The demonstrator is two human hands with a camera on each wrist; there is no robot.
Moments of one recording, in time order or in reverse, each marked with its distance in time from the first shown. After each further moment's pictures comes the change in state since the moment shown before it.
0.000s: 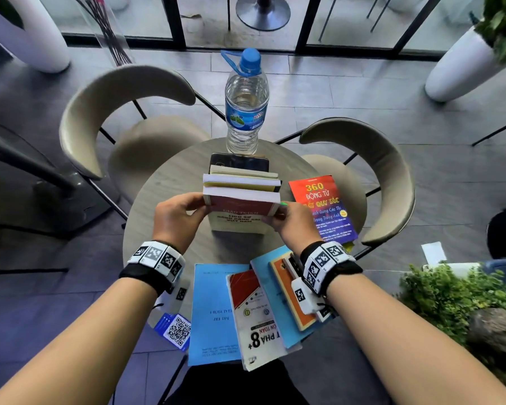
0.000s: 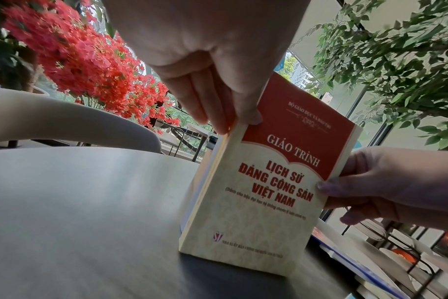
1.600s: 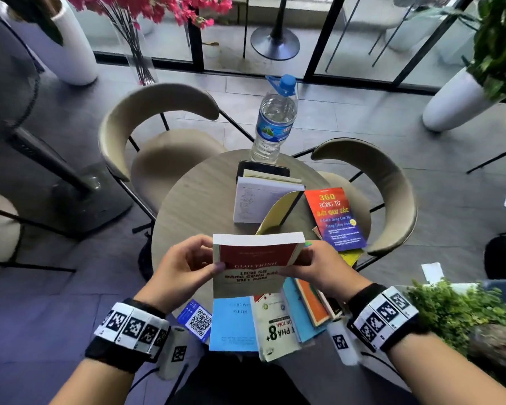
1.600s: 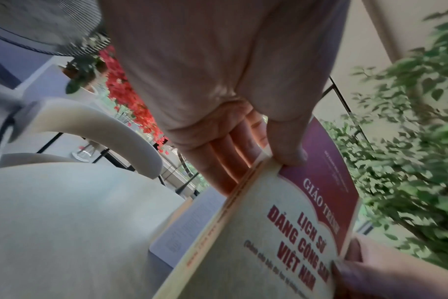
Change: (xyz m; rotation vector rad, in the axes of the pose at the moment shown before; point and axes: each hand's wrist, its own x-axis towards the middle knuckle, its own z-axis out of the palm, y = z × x) left_hand -0.111 0.027 -0.093 -0.730 -0.428 -0.251; right_hand -0.125 -0.064 -0.039 0.214 -0.440 -0.112
